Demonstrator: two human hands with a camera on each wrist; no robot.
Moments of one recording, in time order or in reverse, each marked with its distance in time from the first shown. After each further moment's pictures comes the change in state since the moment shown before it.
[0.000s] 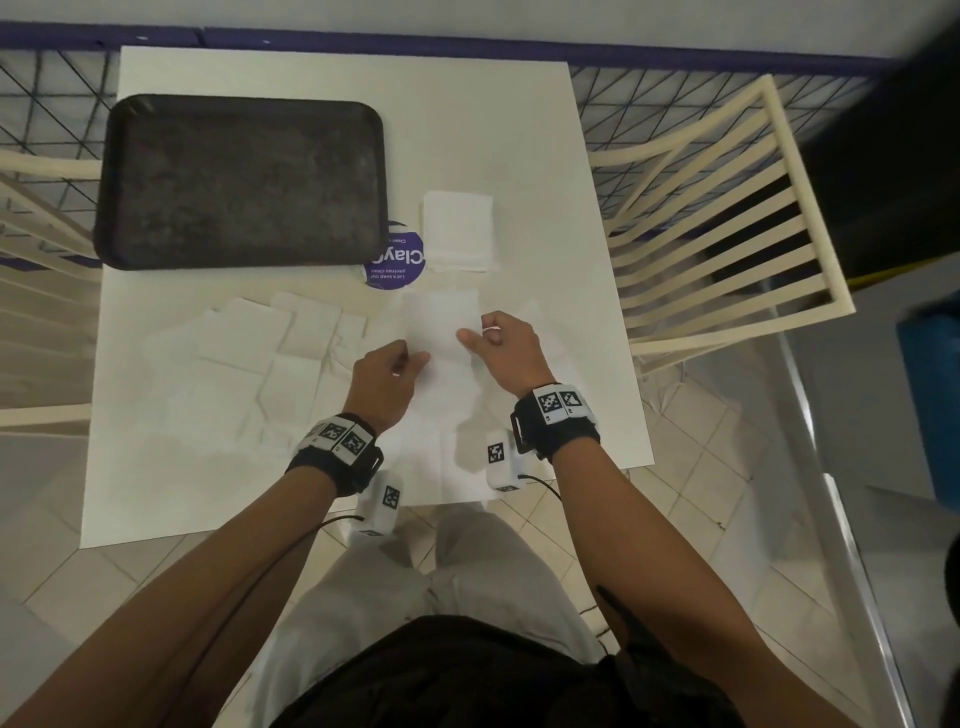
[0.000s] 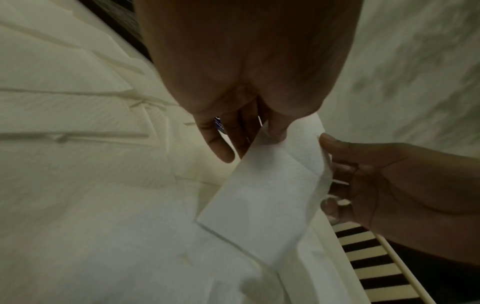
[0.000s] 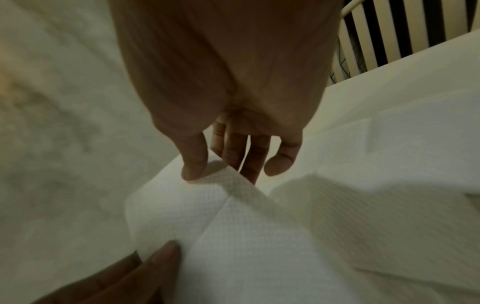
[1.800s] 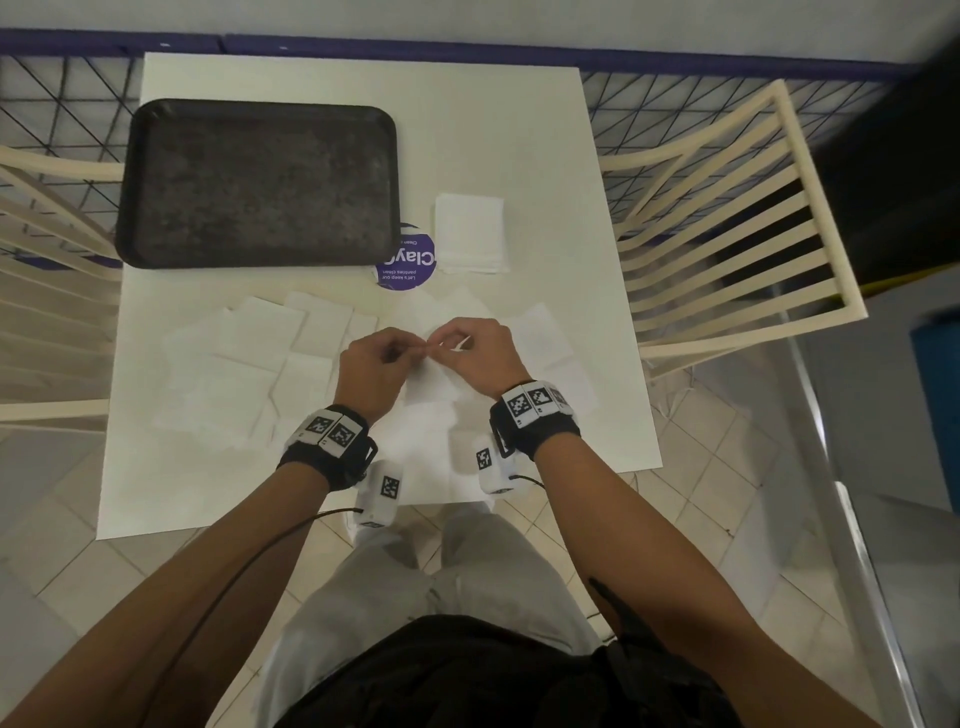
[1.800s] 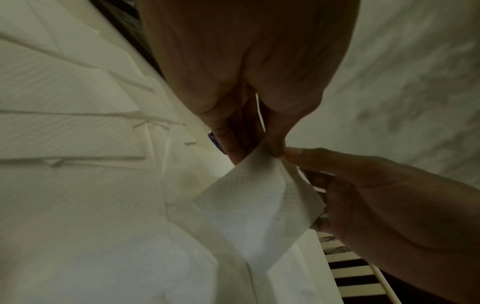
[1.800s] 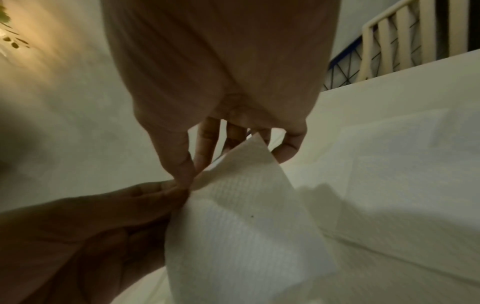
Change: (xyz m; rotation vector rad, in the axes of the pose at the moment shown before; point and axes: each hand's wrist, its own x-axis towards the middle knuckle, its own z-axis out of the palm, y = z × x) left_hand 0.000 0.005 -0.025 -0.191 0.081 0.010; right_hand -0.011 -0.026 0.033 -0.109 -0.105 -0.267
